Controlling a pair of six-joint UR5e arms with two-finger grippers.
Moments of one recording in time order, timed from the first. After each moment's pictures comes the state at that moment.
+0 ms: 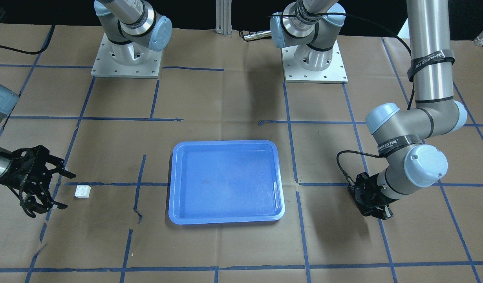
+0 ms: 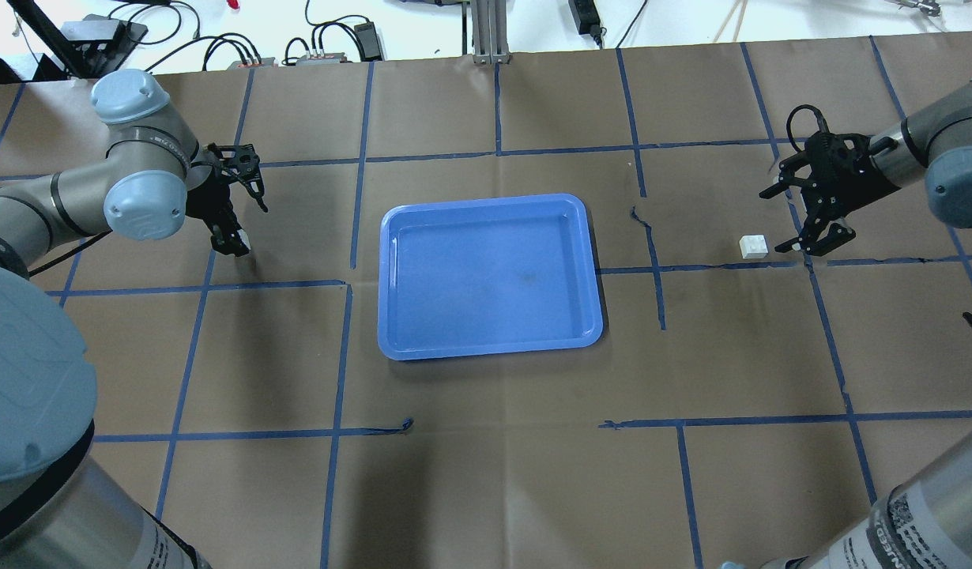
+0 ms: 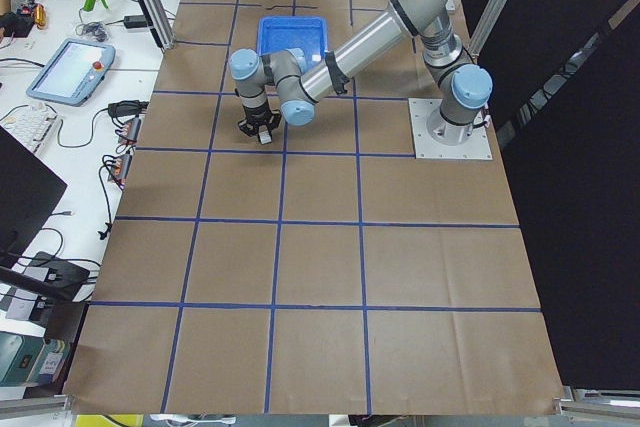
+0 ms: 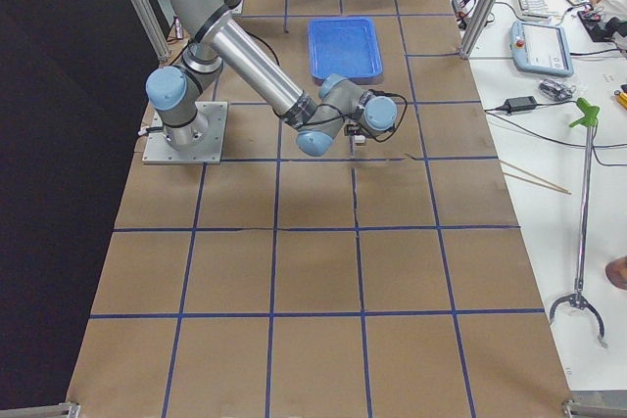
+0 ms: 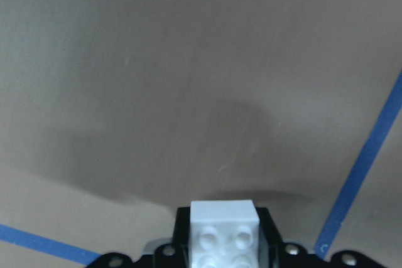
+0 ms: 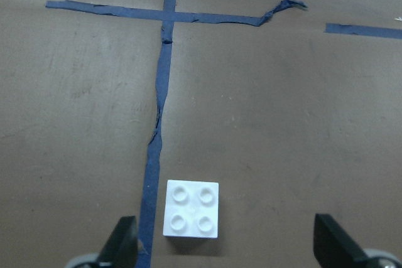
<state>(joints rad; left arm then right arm) -1.32 -2.08 -1.70 -0.98 1.62 1.48 1.07 -1.10 1.76 -2.01 -1.10 -2.21</state>
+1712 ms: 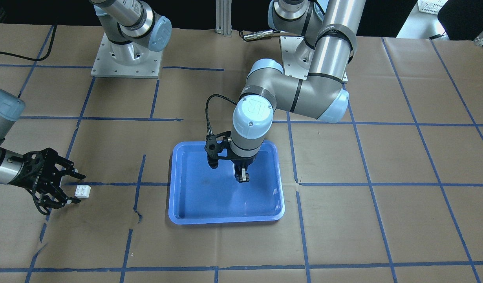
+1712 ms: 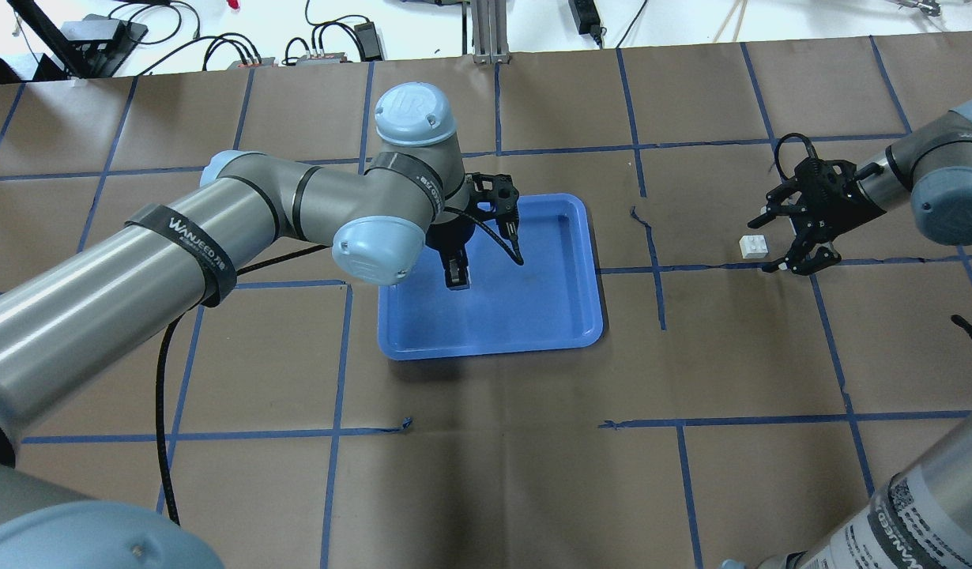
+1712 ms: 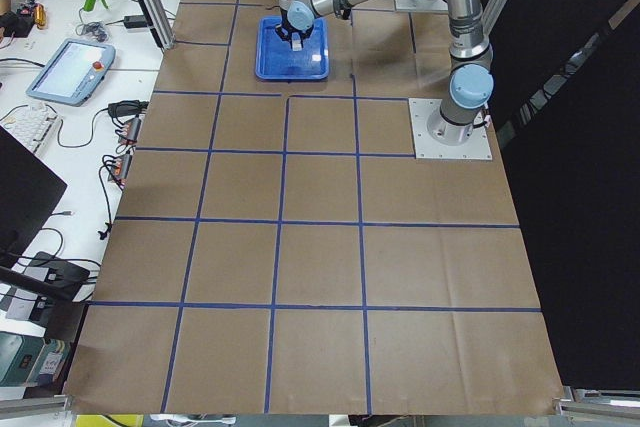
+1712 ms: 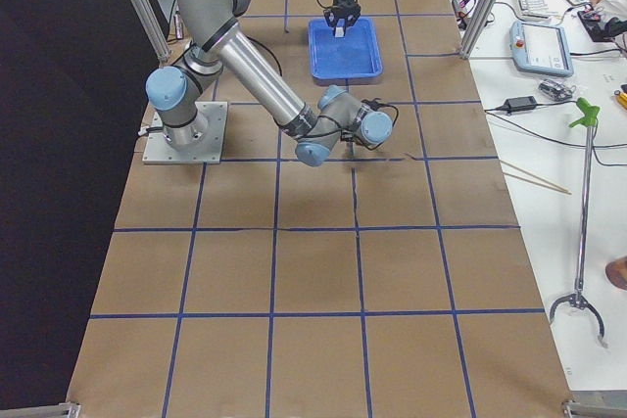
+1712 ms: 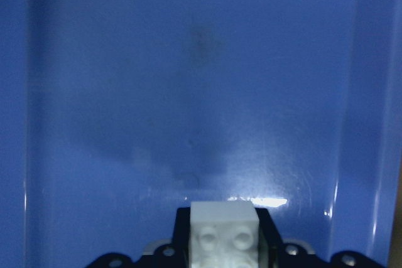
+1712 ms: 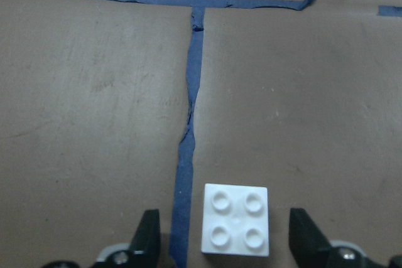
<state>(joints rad) -1.88 -2.05 -1.70 -1.01 1.50 1.14 1.06 -1.06 1.79 -2.00 -1.11 -2.23</state>
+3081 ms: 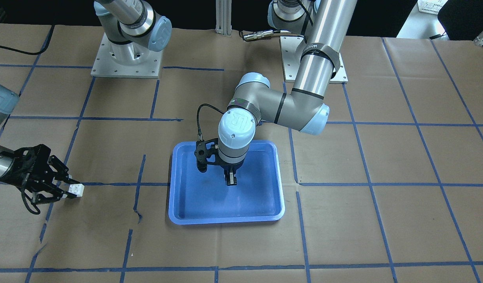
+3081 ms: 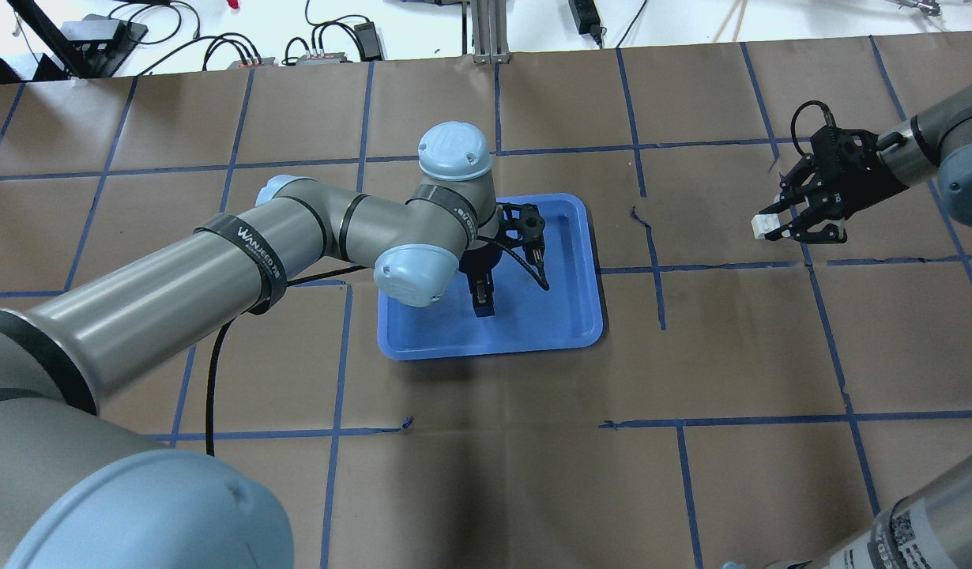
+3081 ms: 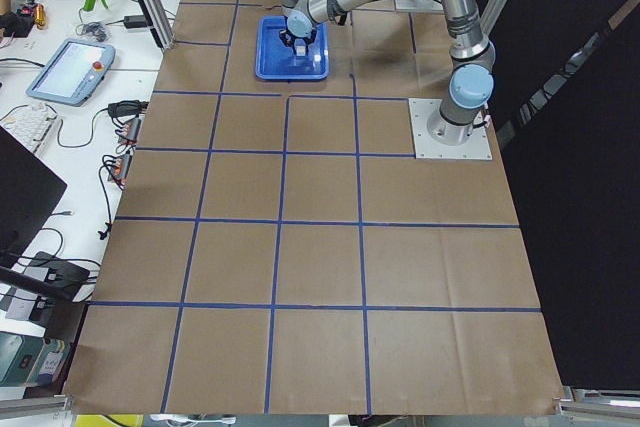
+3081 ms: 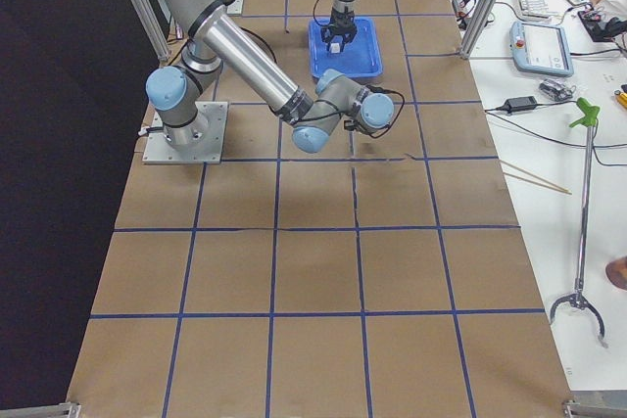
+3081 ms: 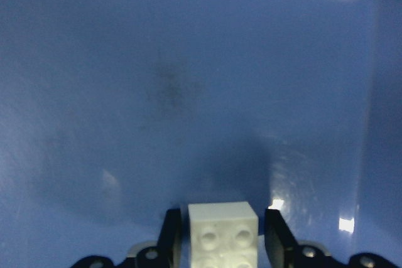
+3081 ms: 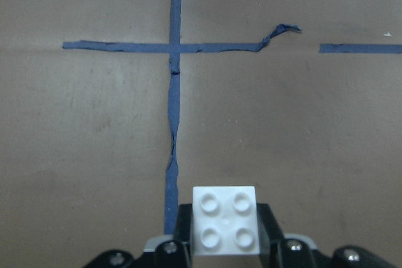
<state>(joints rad) -1.92 -2.12 -1.70 -0.98 1.49 1.13 1.07 -1.18 1.78 -1.93 -1.08 -2.12</state>
